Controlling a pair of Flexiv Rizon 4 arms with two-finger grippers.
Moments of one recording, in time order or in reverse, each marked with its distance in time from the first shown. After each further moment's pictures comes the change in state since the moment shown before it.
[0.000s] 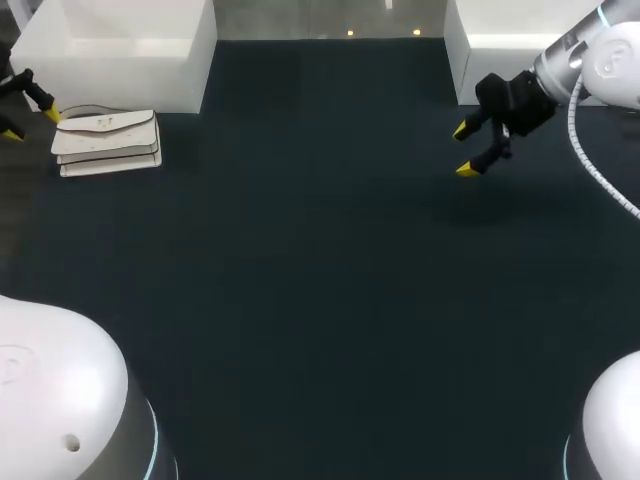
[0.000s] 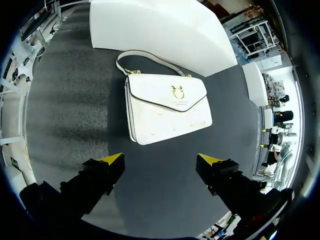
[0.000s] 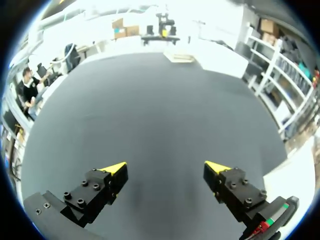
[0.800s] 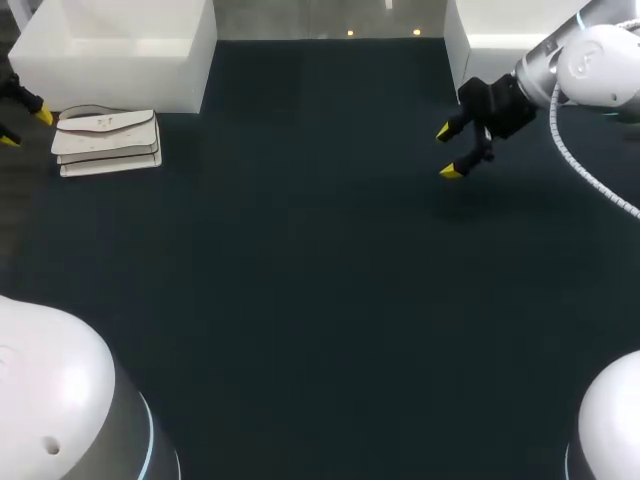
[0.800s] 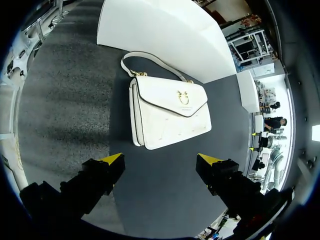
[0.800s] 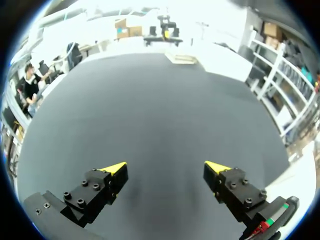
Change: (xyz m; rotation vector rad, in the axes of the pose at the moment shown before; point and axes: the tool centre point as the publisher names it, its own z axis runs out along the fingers) left arm -0.019 -0.005 0.003 0.037 0.100 -0.033; right arm -0.010 0.012 0.027 -0.015 0.000 -0.026
